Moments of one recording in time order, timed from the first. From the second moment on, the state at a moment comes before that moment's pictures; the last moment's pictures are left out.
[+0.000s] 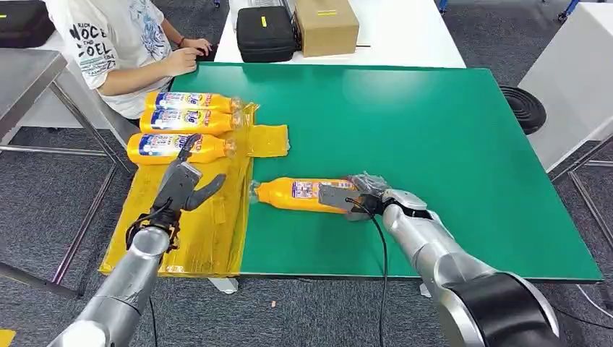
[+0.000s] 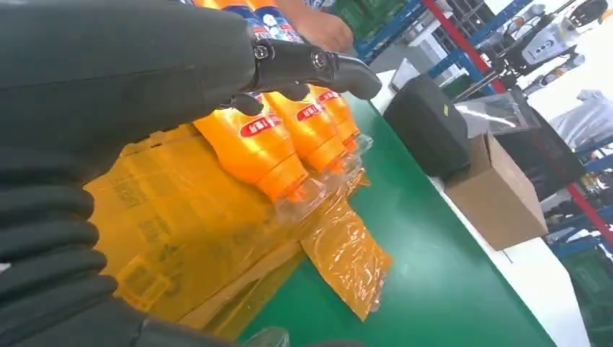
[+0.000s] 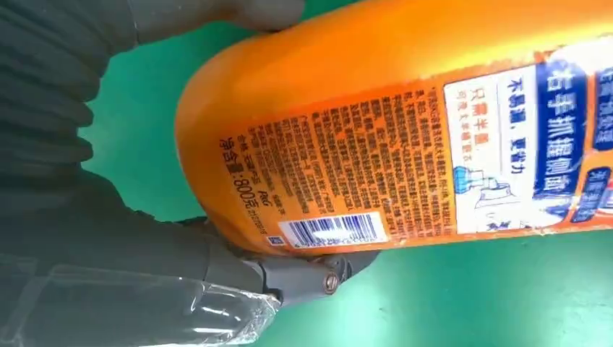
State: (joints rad) left arm -0.49 -0.02 -0.21 -0.91 -0.40 0.10 -0.35; right arm -0.84 0.06 0.32 -0.31 1.04 0.10 -0.22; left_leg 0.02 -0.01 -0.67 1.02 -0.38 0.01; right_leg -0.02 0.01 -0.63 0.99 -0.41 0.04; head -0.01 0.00
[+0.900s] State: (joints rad) left arm -0.46 0.01 -0.20 -0.87 -0.25 0.09 -0.37; right arm -0.78 0.04 0.23 -0.33 0.84 -0.05 -0.48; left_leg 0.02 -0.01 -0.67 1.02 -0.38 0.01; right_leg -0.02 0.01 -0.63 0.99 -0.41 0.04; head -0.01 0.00
